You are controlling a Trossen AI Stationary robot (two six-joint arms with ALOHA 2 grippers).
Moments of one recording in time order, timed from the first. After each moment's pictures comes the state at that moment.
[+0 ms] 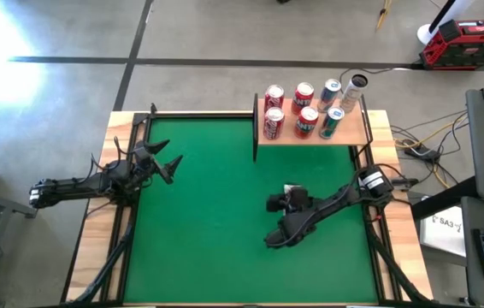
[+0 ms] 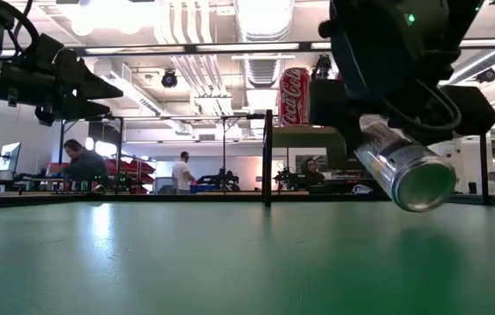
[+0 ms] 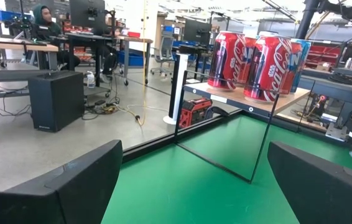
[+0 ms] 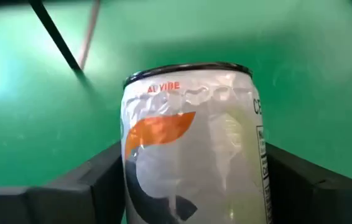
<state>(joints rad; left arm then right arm) 0.11 0.05 0.02 0.07 -0.62 -0.11 0.40 2.05 1.39 -1.39 0.81 2.32</state>
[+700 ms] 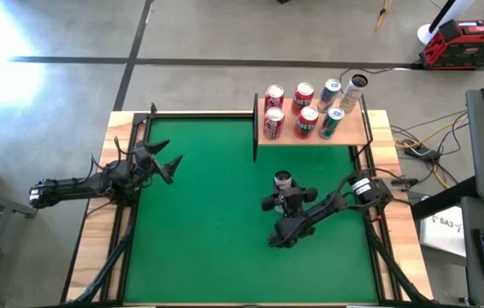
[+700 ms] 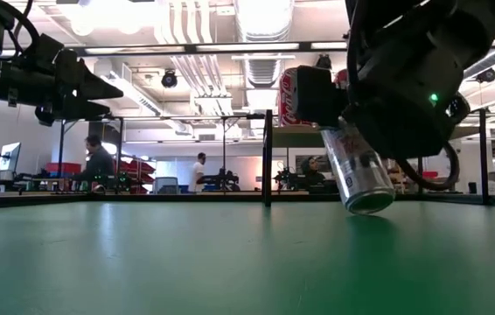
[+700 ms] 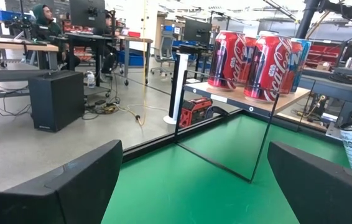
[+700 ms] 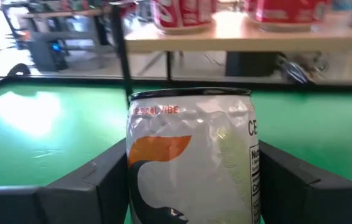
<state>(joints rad) 0.11 0.05 0.02 0.07 -0.62 -0.11 0.40 2.17 1.39 -1.57 1.27 2.47</state>
